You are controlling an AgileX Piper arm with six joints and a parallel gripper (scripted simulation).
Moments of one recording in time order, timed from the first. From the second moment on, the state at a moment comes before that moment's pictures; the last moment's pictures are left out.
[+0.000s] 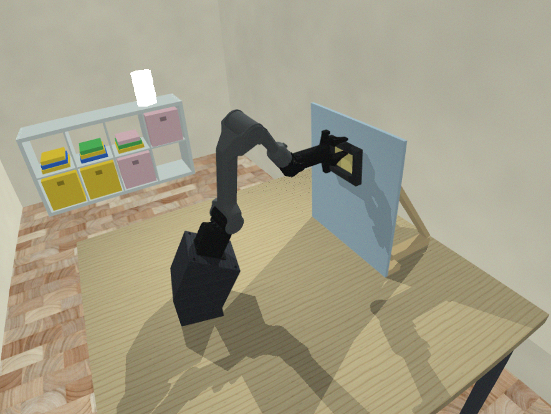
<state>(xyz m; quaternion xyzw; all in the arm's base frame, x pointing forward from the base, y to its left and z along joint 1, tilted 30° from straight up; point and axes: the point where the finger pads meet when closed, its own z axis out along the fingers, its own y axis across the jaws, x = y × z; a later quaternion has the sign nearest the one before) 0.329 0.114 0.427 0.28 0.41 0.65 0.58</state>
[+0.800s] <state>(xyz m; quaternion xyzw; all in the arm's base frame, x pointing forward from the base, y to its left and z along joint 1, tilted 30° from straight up) 0.321 0.112 0.422 0.28 0.41 0.65 0.58</state>
